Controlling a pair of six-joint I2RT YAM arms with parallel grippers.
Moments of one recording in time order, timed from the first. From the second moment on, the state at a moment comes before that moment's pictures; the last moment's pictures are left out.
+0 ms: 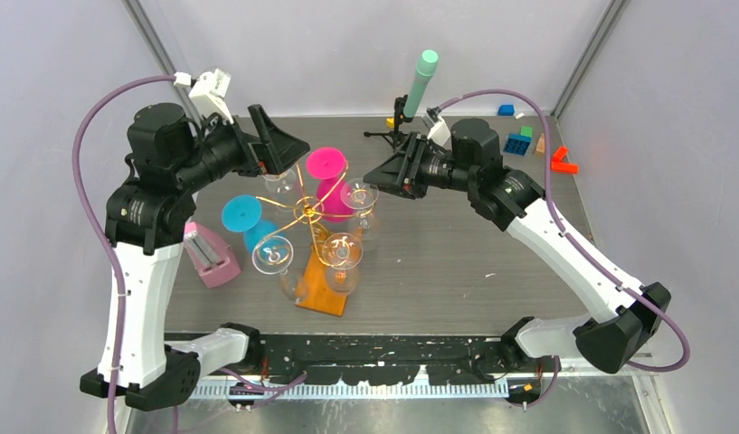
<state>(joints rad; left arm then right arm) -0.24 1.14 1.80 -0.89 0.41 -0.43 0.63 1.30 1.38 -0.37 -0.47 1.06</state>
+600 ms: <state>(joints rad) -0.24 1.14 1.80 -0.89 0.42 -0.43 0.63 1.30 1.37 -0.35 -0.53 1.12</state>
